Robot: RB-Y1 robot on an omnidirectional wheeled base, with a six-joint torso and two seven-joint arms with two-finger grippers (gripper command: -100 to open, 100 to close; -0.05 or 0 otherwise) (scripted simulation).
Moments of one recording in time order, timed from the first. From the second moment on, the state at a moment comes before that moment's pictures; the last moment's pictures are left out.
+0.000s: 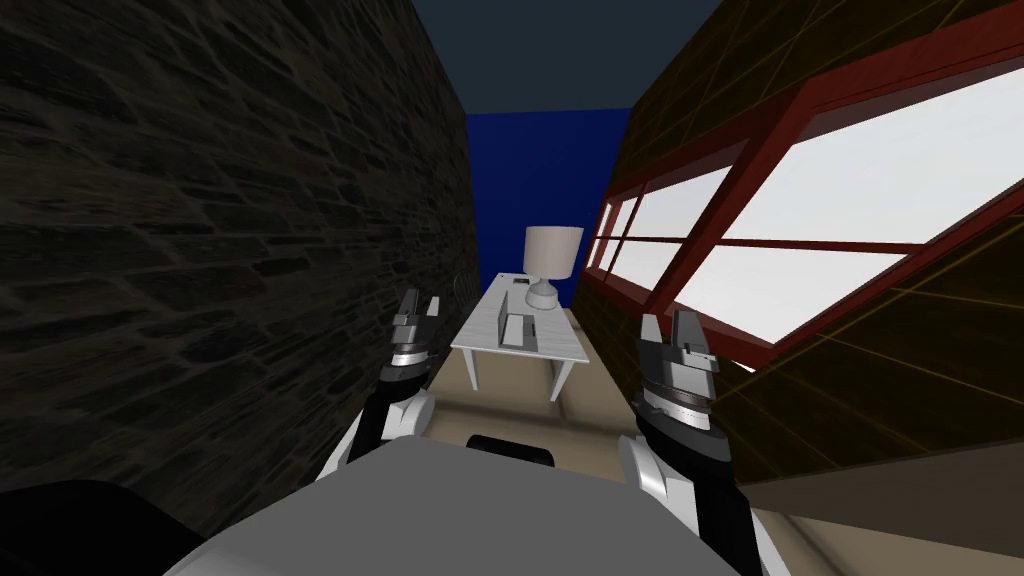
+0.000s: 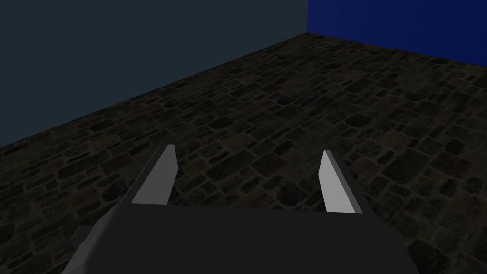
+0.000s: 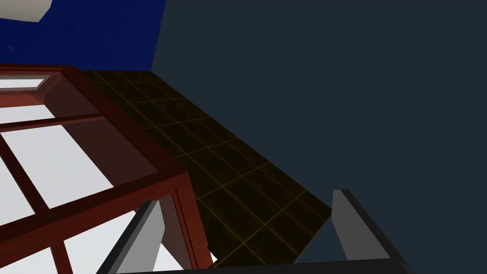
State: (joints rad) left arm 0.47 0.02 -0.01 -2.28 0.03 -0.57 -0.02; right arm 0.52 0.03 -0.06 -2.38 0.07 -0.59 0.13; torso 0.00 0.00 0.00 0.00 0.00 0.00
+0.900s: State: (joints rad) left arm 0.47 0.02 -0.01 -2.28 0.03 -0.57 -0.02; right arm 0.52 0.03 -0.06 -2.38 0.07 -0.59 0.13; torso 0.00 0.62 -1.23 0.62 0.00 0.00
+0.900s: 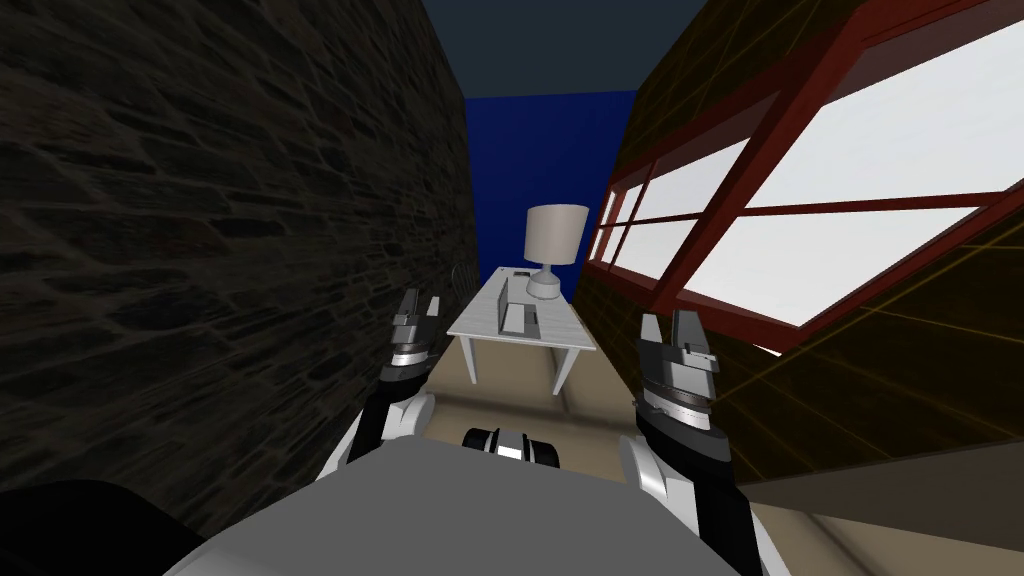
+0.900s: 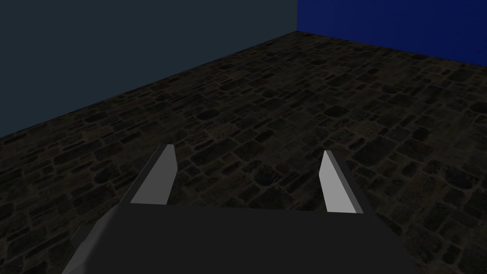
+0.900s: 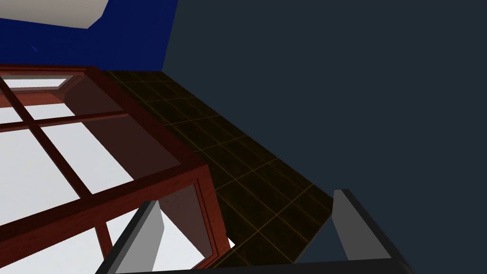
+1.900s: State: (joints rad) left arm 0.46 0.14 -0.03 -2.30 0.08 -0.42 0.03; right arm 0.52 0.03 -0.06 -2.38 0.07 -0.59 0.13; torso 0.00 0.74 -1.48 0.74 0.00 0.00
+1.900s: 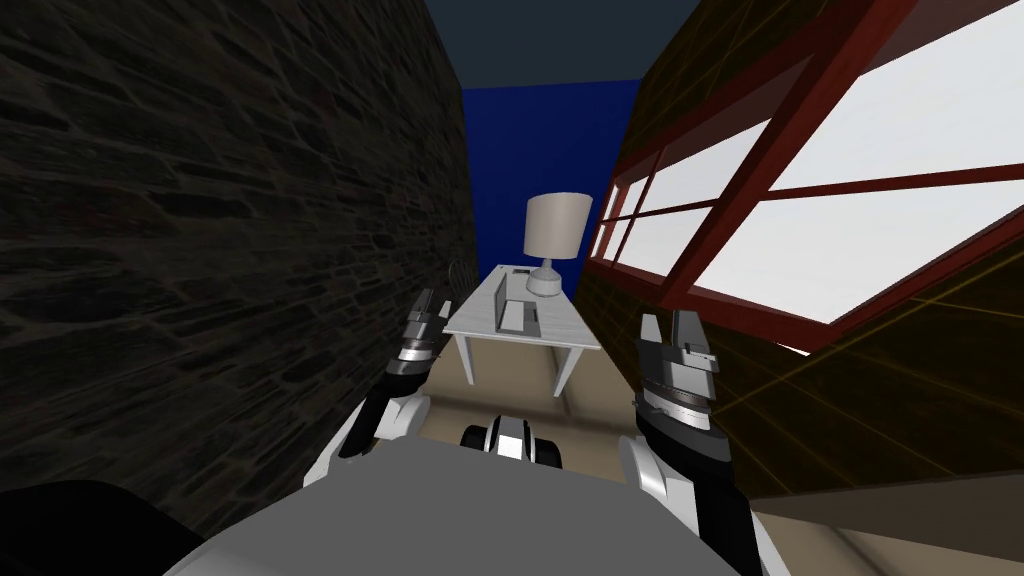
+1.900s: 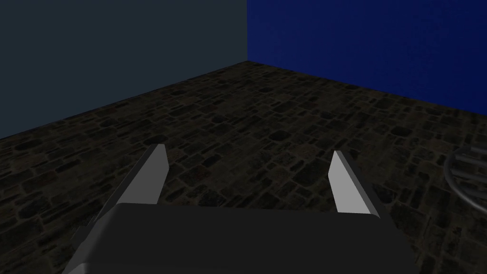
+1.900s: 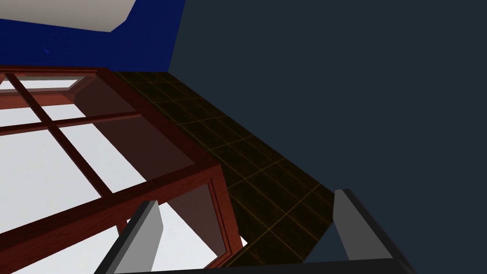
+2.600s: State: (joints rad) left arm 0.45 0.14 -0.06 -2.30 0.12 -0.25 0.09; right arm 0.52 0.03 -0.06 -2.38 0.07 -0.59 0.13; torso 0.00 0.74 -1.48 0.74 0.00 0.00
